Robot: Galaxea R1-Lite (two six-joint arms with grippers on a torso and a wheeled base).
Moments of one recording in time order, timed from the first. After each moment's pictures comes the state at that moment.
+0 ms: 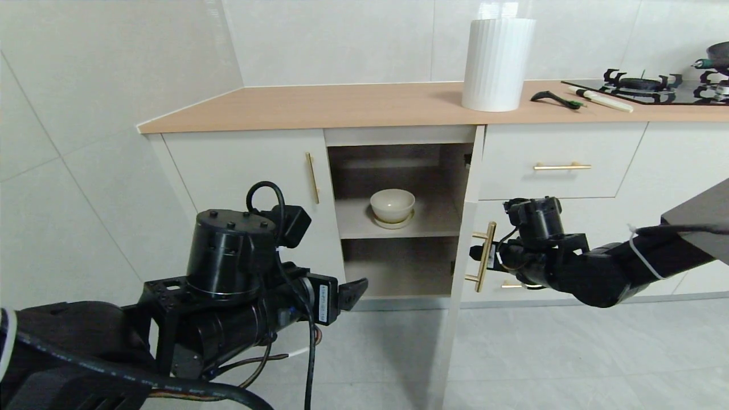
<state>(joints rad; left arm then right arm) -0.65 1.66 -0.71 -0.48 0.17 -0.27 0.39 2.09 -1.07 -0.47 -0.26 0.36</state>
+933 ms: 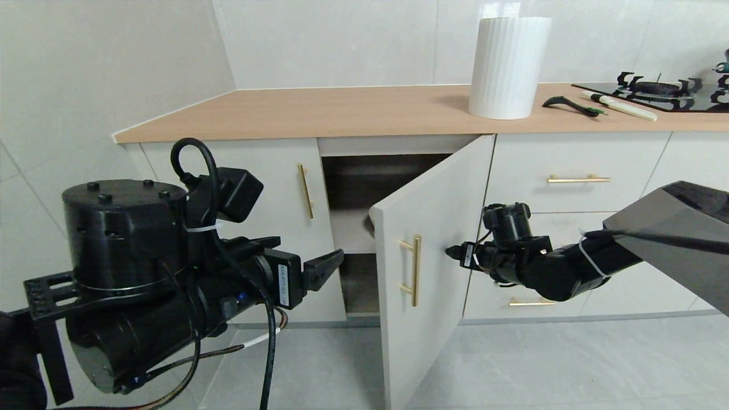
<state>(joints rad) -0.63 1.48 -0.70 -0.47 0.20 -0.17 0.42 2.25 -1.24 -0.47 -0.18 0.46</state>
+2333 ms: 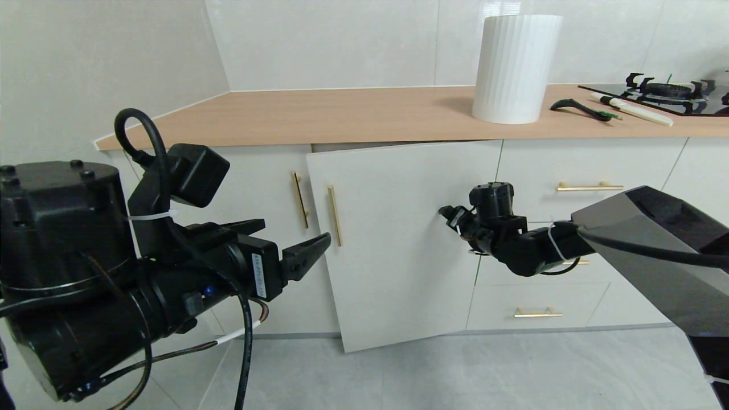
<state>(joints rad) -0.63 1.39 -0.70 -0.47 0.20 -0.13 0.39 2.40 -1.57 -0.50 -0.25 0.79</state>
